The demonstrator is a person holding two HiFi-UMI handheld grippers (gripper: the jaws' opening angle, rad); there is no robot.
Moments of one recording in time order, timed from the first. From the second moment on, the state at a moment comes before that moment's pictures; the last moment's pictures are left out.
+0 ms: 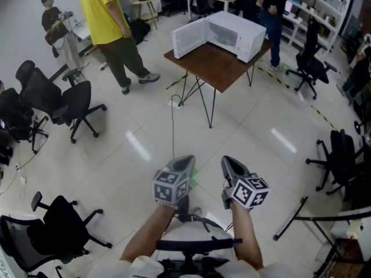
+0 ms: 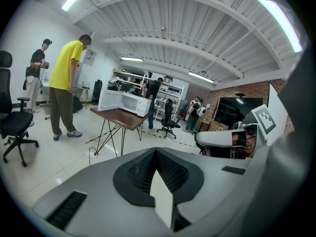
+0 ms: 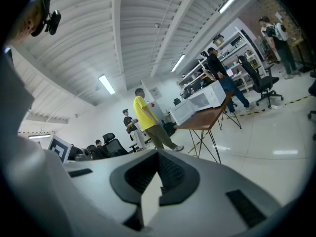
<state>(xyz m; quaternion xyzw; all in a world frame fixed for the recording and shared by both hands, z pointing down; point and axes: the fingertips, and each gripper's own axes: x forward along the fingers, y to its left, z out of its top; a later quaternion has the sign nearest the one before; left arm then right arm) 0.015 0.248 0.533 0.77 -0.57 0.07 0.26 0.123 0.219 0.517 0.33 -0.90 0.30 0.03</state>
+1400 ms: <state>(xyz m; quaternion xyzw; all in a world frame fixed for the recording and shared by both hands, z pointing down) -0.055 0.033 0.535 0.78 -0.56 0.06 0.28 0.051 0.023 0.511 0.35 -0.89 0.29 0.05</state>
